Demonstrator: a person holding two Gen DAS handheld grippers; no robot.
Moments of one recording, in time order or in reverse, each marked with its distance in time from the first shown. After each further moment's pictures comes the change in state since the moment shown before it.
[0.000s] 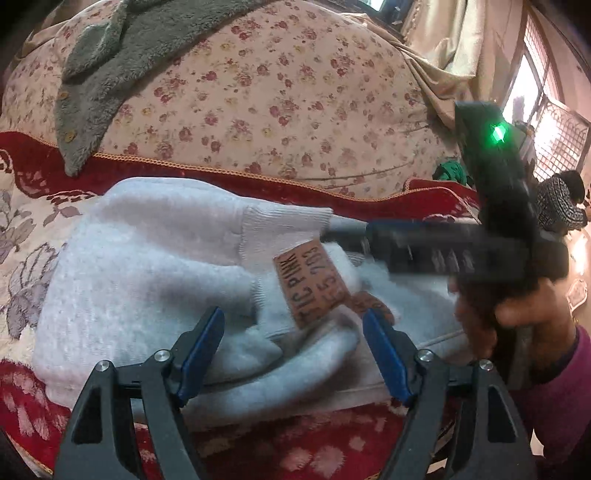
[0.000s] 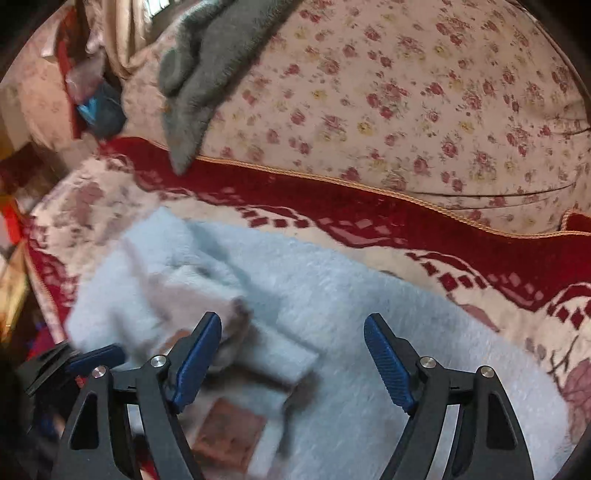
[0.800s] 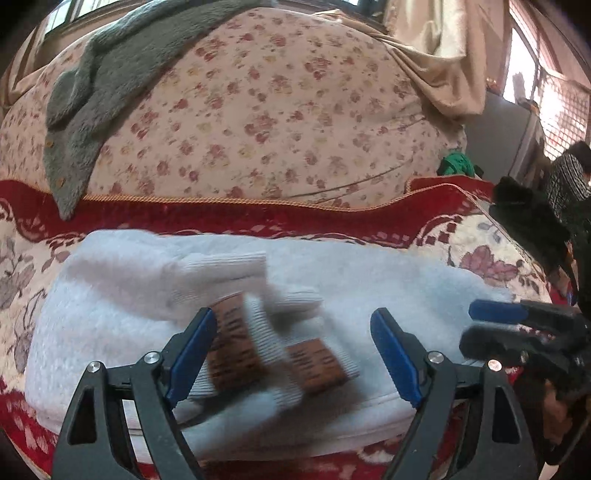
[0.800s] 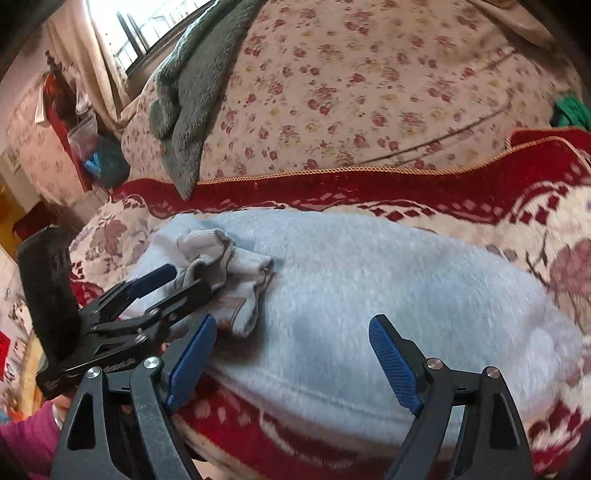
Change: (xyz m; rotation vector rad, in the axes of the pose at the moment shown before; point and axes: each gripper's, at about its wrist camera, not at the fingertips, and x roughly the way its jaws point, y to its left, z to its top) left arm 0.028 -0.070 0.026 0.108 -0.033 0.094; right arm -0.107 -0.052 -0.083 0.259 -0.080 0.032
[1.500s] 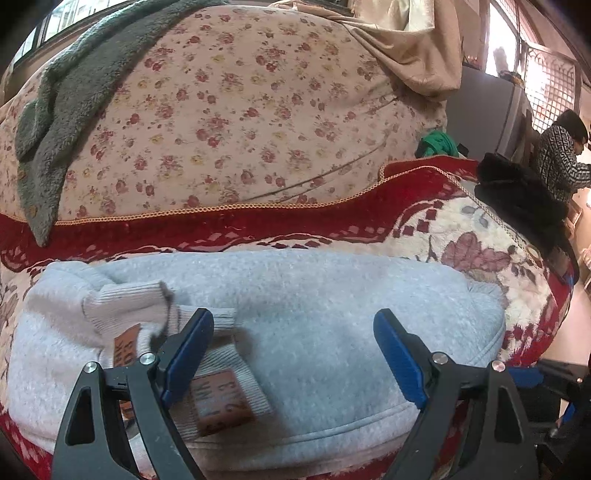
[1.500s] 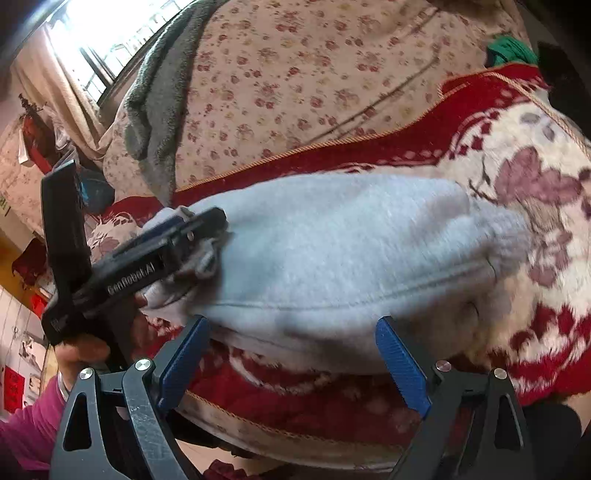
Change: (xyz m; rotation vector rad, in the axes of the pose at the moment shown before) left arm 0.027 -0.064 0.015 0.084 0.027 -0.009; right arm -0.045 -0.055 -0.062 0.172 -0.004 -0.012
